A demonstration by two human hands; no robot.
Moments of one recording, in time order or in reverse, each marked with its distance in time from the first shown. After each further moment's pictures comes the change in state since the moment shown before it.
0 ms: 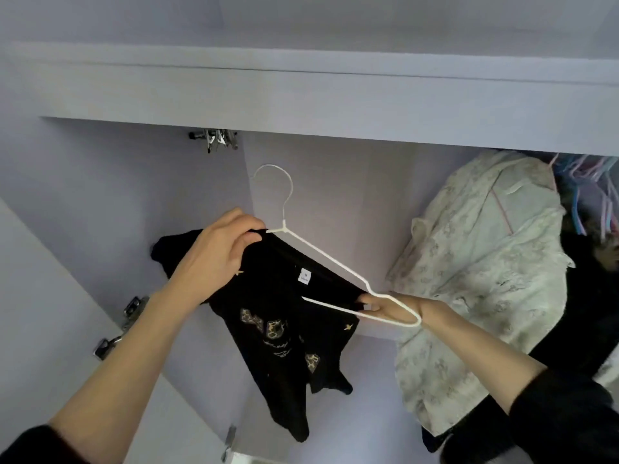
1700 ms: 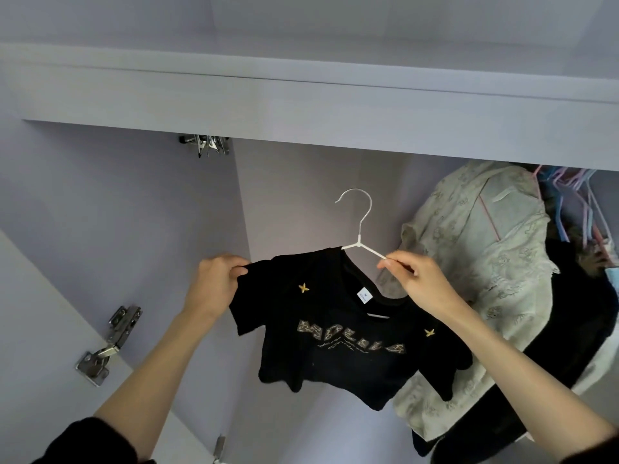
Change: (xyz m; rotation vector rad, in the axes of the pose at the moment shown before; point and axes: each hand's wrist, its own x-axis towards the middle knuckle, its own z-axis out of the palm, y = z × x) left_hand -0.015 -0.043 0.054 0.051 -0.046 -0.395; right_hand -0.048 -0.012 -0.028 0.246 0.809 -0.303
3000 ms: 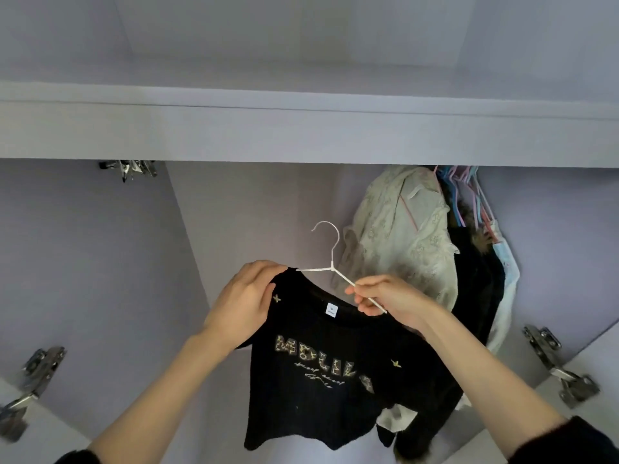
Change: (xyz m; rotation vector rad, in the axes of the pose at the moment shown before) left_hand -0.025 0.108 0.042 -0.024 -0.087 0.555; right_hand -0.038 0.021 -0.042 0.545 -0.175 0.605
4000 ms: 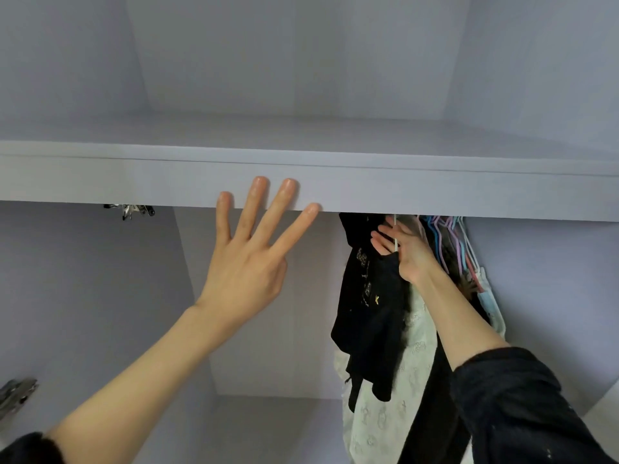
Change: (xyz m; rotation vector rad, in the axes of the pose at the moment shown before) left_hand 0.085 0.080 -0.045 0.707 0.594 0.319; right_hand 0.067 -0.079 -0.103 0.814 0.174 -0.418
